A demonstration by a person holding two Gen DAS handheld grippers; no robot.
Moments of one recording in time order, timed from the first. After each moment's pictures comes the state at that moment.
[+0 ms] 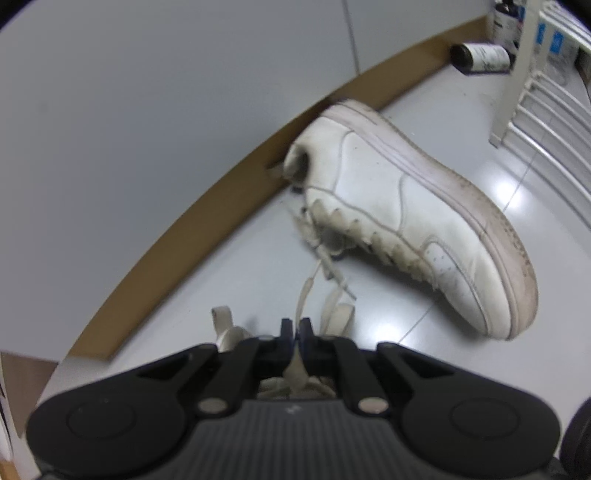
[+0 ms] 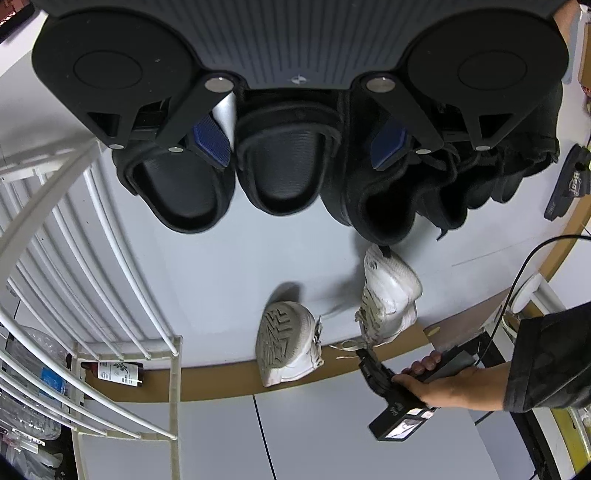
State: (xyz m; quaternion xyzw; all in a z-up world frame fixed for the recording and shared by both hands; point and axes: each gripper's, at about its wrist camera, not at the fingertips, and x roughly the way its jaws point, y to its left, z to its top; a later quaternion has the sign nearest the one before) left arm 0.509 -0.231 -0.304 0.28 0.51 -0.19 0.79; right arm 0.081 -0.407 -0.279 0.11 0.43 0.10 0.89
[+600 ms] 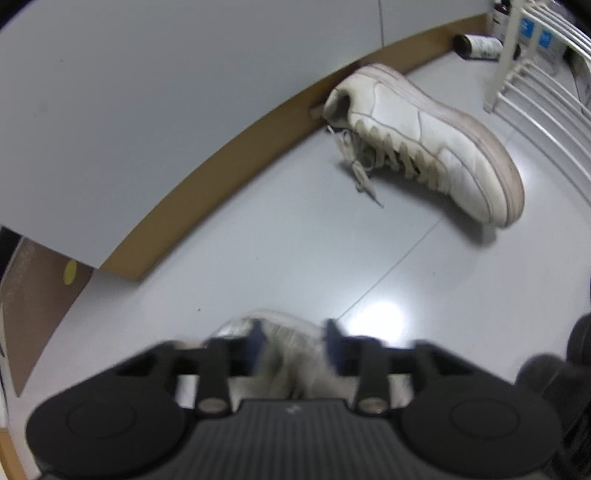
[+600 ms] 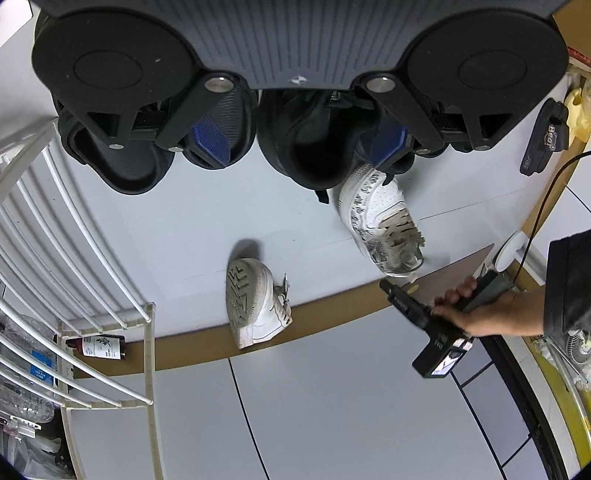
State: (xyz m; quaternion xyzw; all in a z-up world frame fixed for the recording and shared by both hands) left arm 0.448 -0.138 -0.287 0.28 0.52 -0.19 0.78; right arm 0.086 -0.359 -0.249 0.15 0.39 0.10 0.91
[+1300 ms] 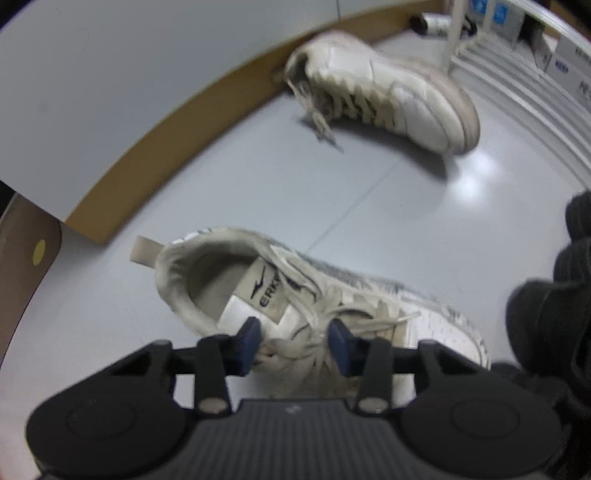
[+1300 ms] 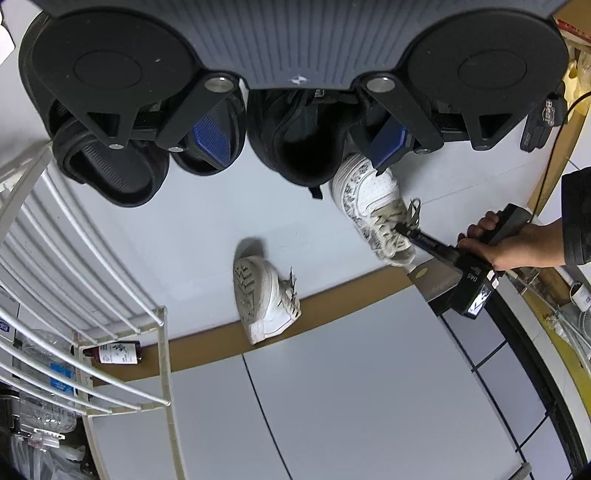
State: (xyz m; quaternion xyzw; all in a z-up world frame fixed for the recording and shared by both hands) left arm 0.401 -0.099 -0.317 0.25 0.53 -0.25 0.77; right arm 0.077 -0.342 -0.249 0.17 0.38 0.07 0.91
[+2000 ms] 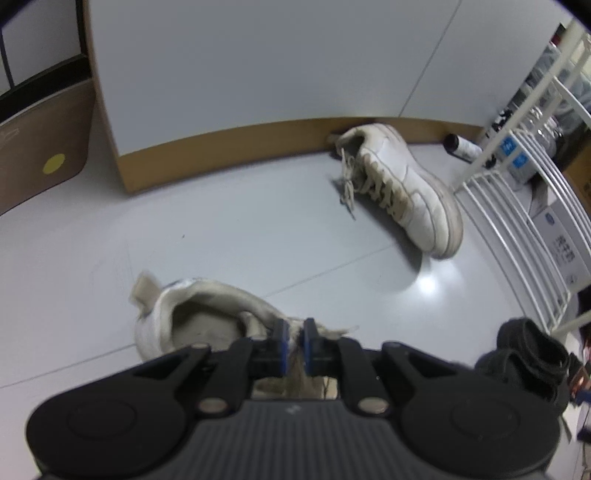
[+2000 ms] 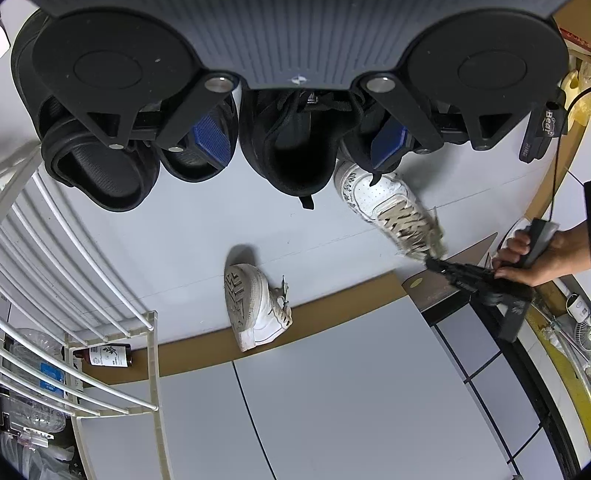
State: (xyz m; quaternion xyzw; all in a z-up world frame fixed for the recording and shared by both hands) left arm 0.389 -0.002 -0.256 0.02 0.53 -0.23 0.82; right arm 0.078 -0.333 -0.250 0.17 0.38 0.08 0.90
